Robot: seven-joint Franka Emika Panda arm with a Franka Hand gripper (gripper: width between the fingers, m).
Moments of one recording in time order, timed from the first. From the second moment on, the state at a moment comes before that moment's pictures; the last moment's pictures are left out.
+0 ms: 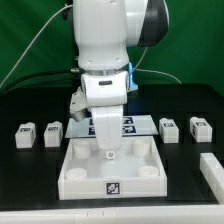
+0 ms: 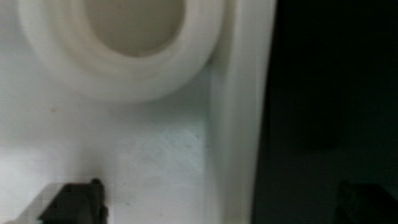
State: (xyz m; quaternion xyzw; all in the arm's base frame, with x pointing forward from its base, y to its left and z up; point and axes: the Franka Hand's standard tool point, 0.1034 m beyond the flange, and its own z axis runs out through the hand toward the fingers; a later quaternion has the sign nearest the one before) arm 0.421 -0.009 0.007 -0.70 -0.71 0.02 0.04
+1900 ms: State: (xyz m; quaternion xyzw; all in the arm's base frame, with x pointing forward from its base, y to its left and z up) arm 0.464 0.034 0.007 -0.72 -0.70 -0.02 0.03
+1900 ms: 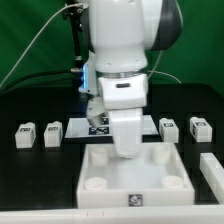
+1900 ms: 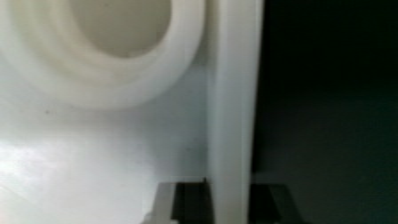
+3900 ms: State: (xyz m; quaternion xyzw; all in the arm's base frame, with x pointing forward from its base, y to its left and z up) arm 0.491 0.062 0.003 -0.71 -0.71 -0.04 0.03
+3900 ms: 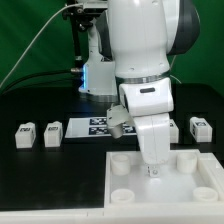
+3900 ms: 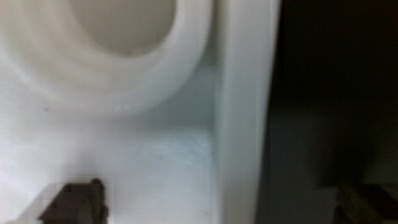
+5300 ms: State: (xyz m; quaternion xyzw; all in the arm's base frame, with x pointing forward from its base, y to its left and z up) arm 0.453 0.163 0.073 -0.99 -0.10 -0.03 0.05
